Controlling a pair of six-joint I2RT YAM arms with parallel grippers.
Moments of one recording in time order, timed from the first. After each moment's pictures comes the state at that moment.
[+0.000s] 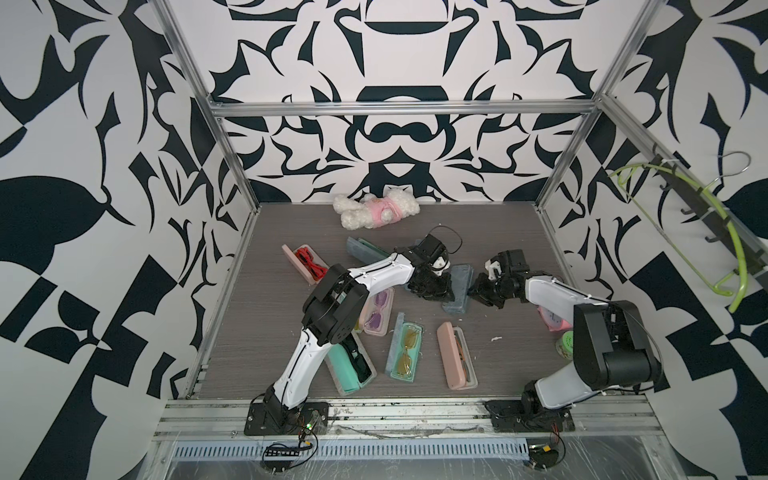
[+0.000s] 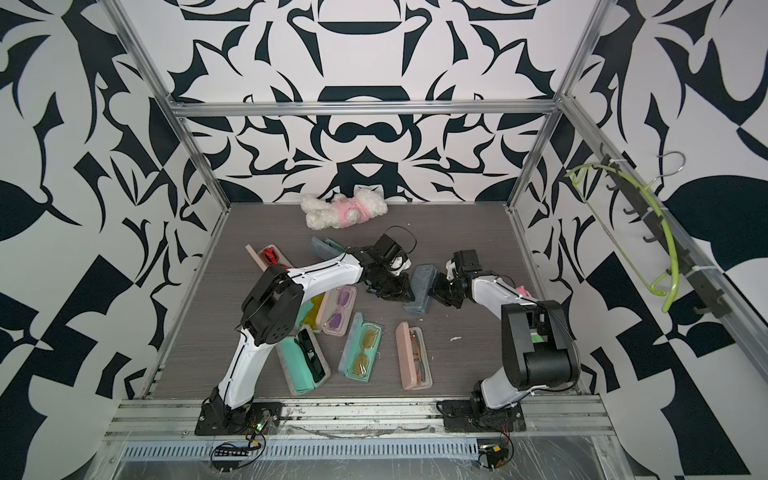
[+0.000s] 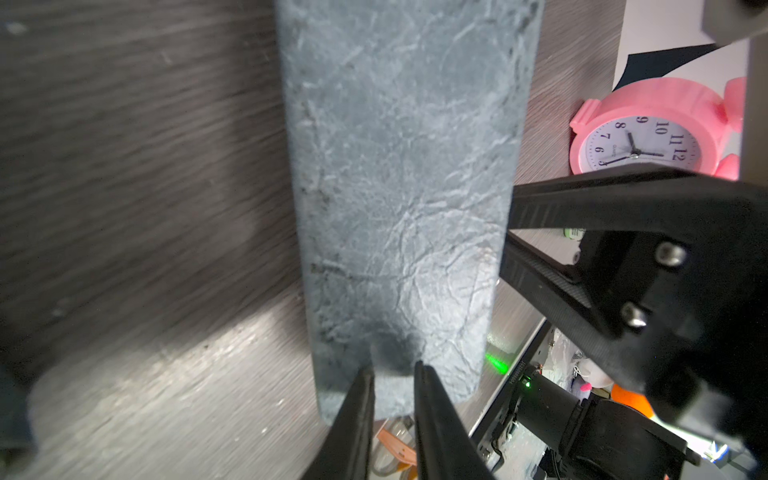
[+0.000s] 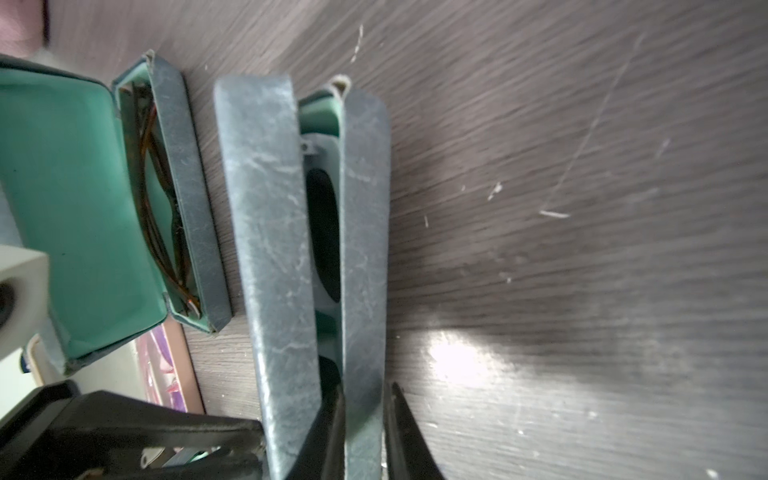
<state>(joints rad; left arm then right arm) -0.84 2.23 1.74 -0.58 0.58 -0.64 0.07 1.54 0.80 -0.38 -0.45 0.58</state>
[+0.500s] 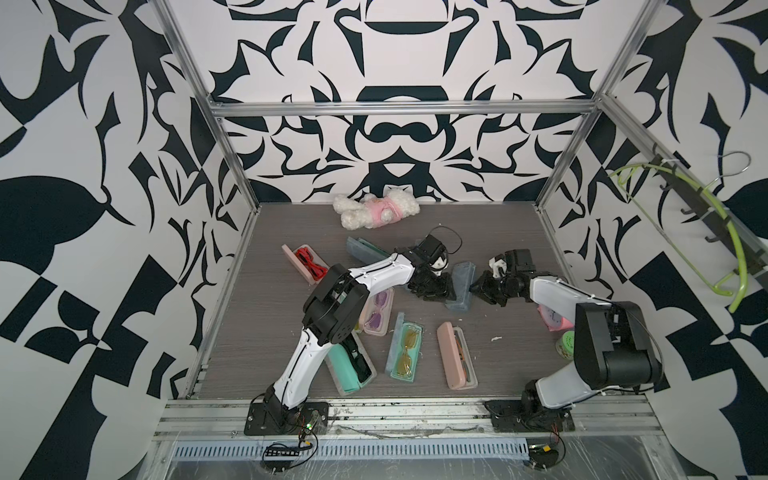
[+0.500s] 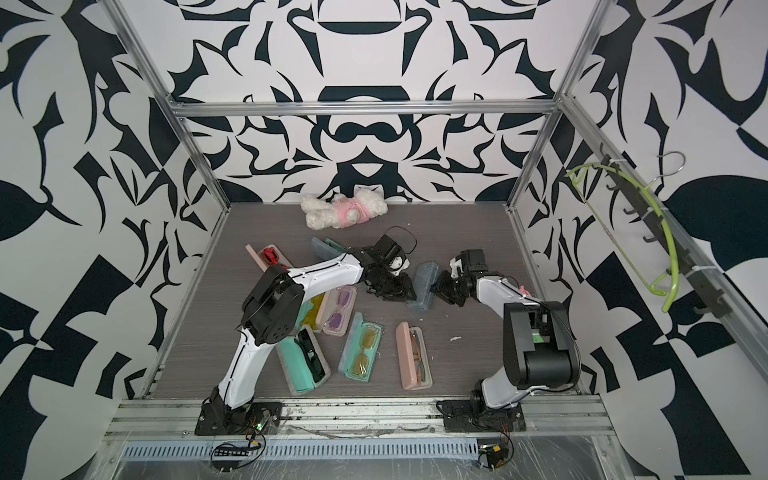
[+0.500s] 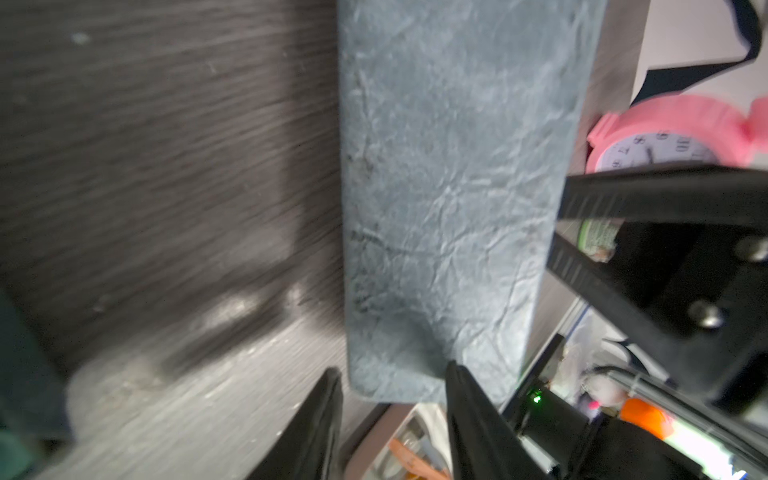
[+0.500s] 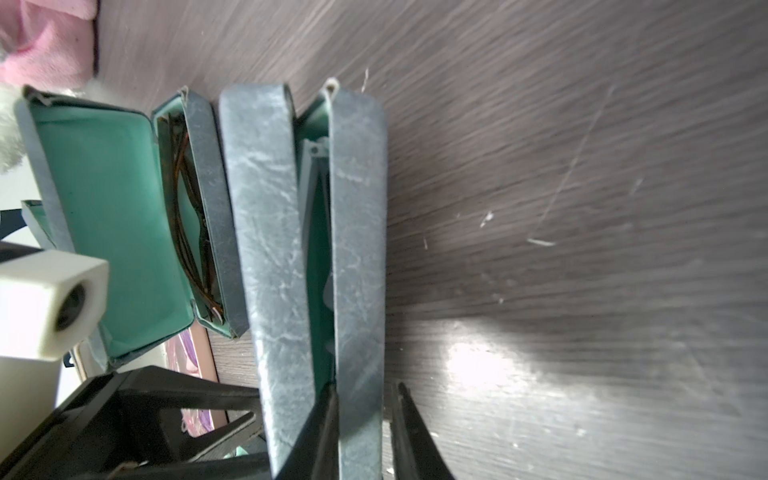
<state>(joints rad) -0.84 2.23 1.74 -0.58 0.53 -0.66 0.03 1.55 0.80 -0.34 -0.51 0.56</state>
